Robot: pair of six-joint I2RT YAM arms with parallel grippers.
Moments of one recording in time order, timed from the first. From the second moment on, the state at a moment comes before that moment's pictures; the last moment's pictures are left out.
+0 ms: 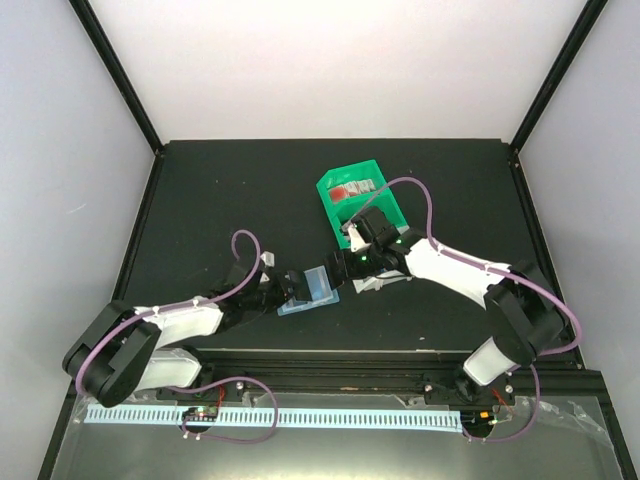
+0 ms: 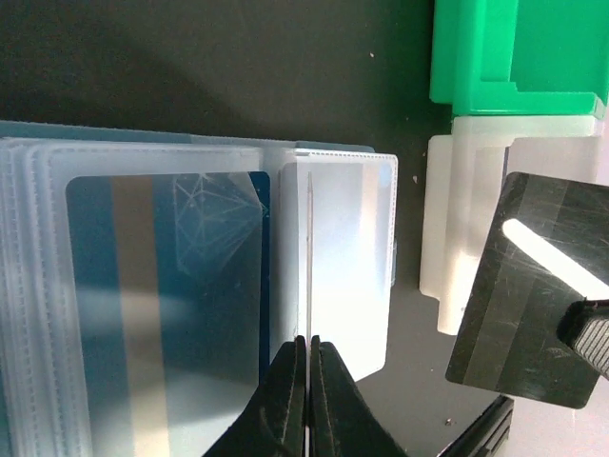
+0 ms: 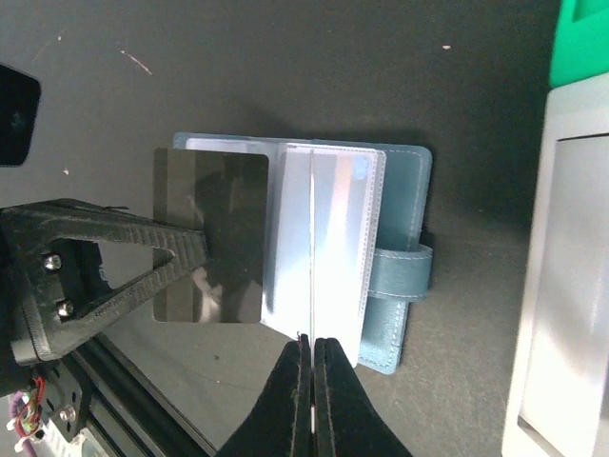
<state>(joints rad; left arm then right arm) -0.57 1.26 0.31 0.27 0.31 -1.13 0.71 1.57 1.01 -0.44 -0.36 0.53</state>
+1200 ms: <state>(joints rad) -0.61 1.42 0.30 0.46 0.28 -1.17 0.72 1.70 0.99 -0.38 -0.36 0.53</state>
